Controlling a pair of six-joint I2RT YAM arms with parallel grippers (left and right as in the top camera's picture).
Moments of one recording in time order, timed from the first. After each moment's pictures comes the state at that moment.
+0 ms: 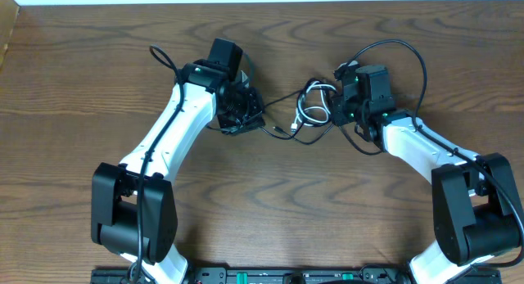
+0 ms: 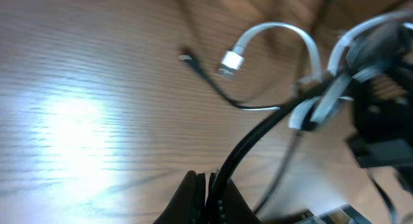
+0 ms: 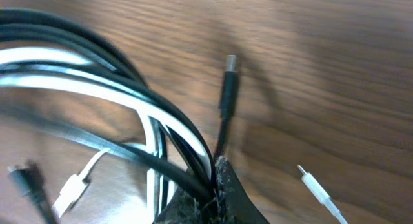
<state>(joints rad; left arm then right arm) -0.30 1.80 1.41 -0.94 0.49 -0.66 0.27 1.79 0.97 -0.01 -0.20 0.04</state>
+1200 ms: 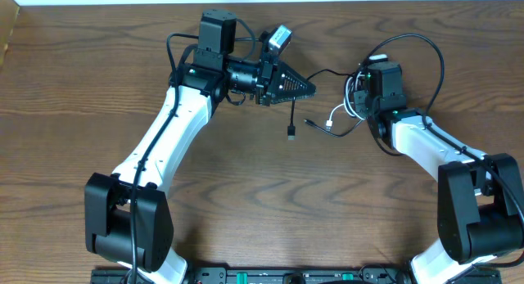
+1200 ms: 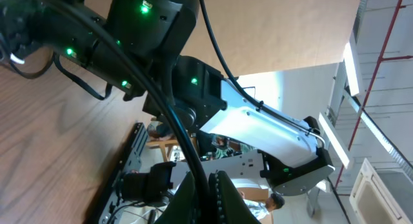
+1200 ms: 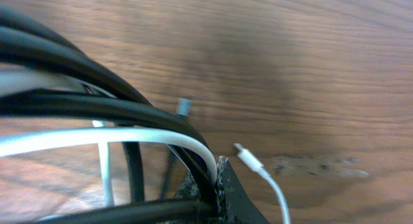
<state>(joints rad) -0.30 1.75 1.40 -0.29 1.46 -0.77 0.21 1.79 0.97 0.00 0.20 -0.02</state>
